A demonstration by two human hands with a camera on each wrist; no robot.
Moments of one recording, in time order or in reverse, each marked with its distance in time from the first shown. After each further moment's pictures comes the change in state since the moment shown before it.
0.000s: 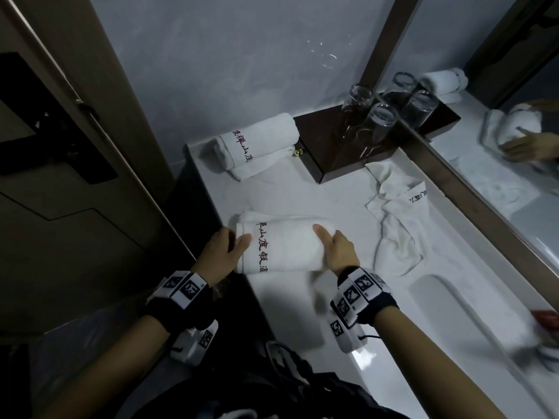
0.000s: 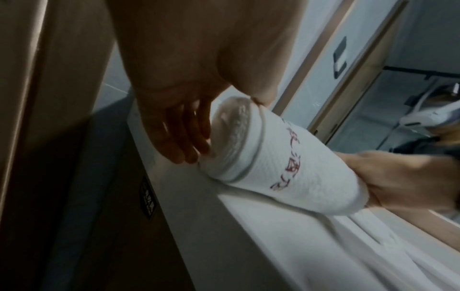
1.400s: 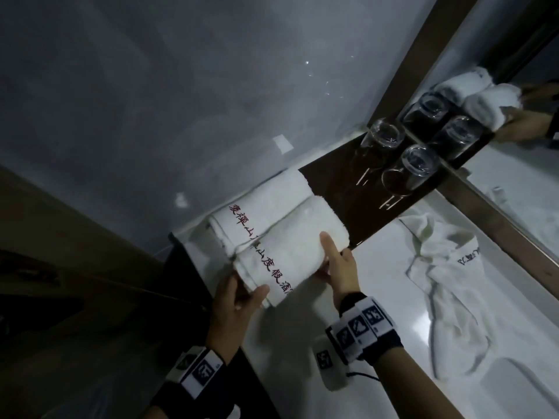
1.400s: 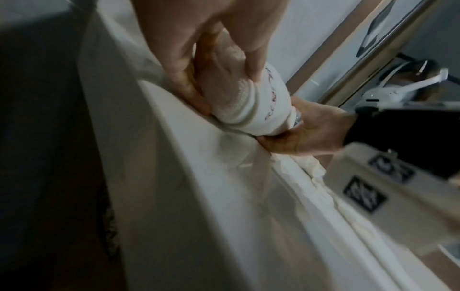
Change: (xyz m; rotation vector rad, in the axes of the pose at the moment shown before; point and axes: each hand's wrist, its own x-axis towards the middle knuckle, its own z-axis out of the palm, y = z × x) left_hand 0.126 0.017 -0.018 -0.511 0.094 0.074; right_hand 0.136 -0.096 0.043 0.831 0.096 0.188
